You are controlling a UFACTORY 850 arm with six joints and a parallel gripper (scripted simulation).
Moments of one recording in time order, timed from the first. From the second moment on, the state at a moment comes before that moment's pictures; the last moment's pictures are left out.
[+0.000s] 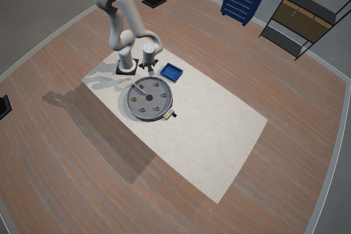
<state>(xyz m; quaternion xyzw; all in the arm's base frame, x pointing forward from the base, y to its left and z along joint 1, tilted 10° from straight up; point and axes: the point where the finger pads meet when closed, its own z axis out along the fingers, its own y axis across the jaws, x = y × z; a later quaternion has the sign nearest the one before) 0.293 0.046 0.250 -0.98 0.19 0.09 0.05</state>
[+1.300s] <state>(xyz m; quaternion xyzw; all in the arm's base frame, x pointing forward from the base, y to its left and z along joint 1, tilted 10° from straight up) 0.316 -0.083 0.229 -0.93 0.35 -0.05 0.07</state>
